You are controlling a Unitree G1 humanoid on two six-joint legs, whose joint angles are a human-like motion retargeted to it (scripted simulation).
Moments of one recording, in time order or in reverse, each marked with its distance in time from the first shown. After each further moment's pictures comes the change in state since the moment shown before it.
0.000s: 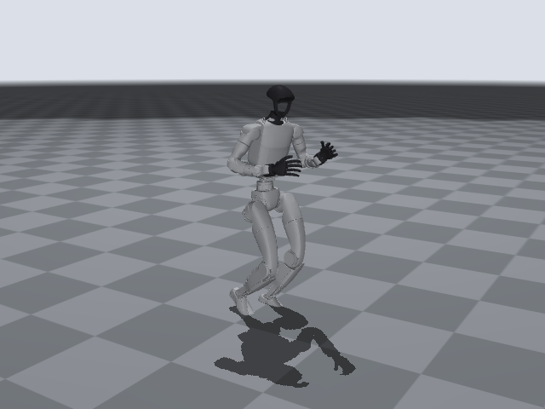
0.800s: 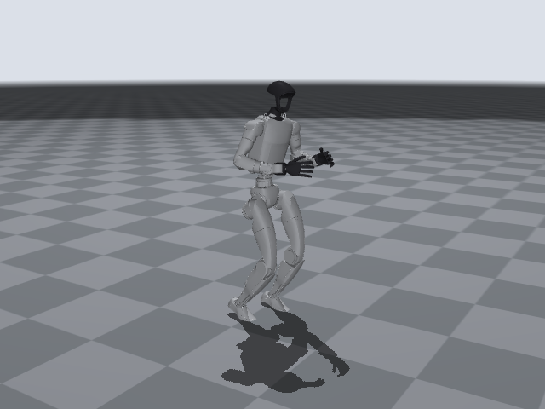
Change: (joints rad) left arm 0.072 -0.031 -0.077 0.080 -0.017 0.027 -0.214; right arm -0.066 0.023 0.116 0.074 0.153 0.075 0.202; waist 0.078 0.014 0.002; left_leg 0.042 0.039 -0.111 -0.070 0.179 -0.130; right_leg 0.161 0.086 0.040 -0.359 0.084 0.045
